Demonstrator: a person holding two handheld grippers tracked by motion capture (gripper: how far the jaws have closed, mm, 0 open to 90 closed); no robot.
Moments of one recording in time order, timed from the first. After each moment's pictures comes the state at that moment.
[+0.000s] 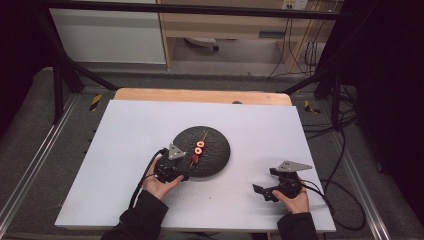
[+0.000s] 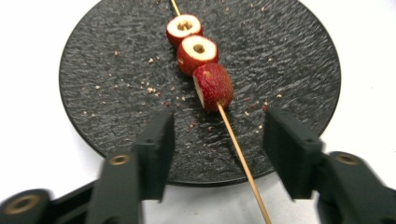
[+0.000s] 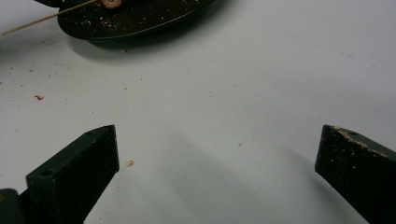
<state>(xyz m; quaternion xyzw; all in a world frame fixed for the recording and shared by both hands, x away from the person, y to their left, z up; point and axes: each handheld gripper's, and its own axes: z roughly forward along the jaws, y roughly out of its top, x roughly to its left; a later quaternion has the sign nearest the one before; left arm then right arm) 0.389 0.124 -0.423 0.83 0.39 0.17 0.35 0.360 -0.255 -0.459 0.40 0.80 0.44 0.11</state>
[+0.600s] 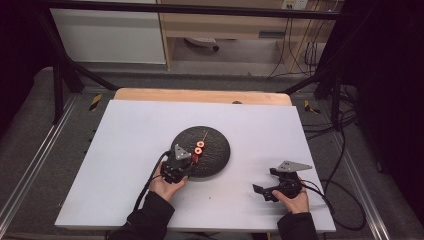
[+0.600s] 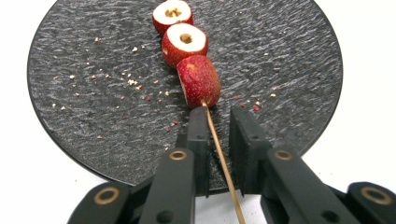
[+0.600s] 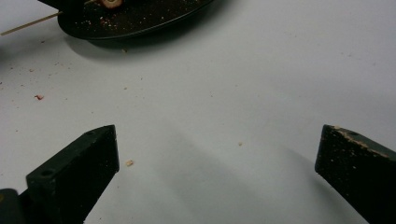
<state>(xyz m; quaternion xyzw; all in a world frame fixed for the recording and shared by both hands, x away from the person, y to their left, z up) 0.389 0.109 -0.431 0.83 0.41 0.16 0.34 0.360 -0.255 -0.459 0.40 0.80 0.44 0.11</state>
